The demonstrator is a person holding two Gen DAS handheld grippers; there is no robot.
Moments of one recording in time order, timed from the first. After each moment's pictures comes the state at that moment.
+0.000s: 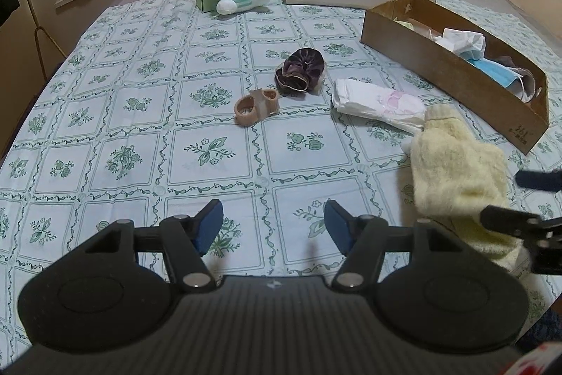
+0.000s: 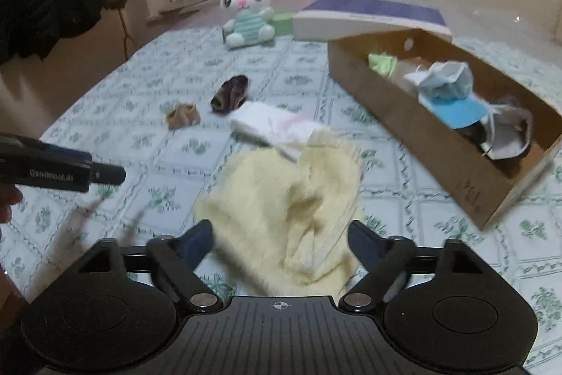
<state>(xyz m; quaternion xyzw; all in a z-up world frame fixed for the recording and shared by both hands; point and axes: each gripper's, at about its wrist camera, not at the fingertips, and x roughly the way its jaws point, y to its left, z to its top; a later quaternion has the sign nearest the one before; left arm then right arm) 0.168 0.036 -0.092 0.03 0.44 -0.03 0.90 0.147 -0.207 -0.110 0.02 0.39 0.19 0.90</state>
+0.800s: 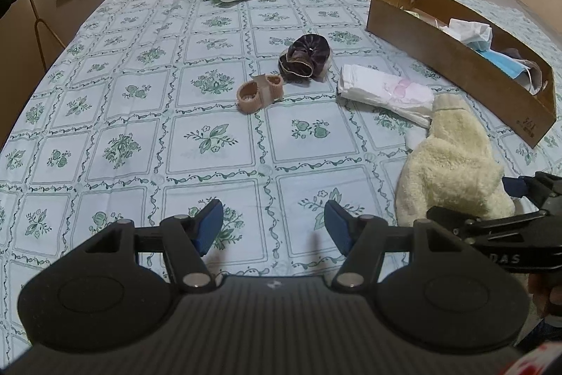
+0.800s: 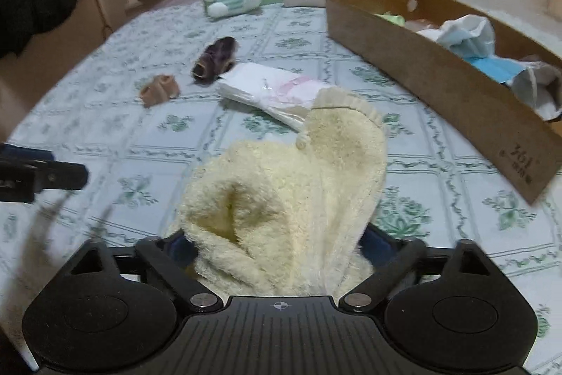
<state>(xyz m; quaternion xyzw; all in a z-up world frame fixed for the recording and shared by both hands) 0.171 0.040 -0.104 0.03 0.45 -0.02 0.89 0.173 -0.176 -0.162 0.02 0.42 0.15 0.90</state>
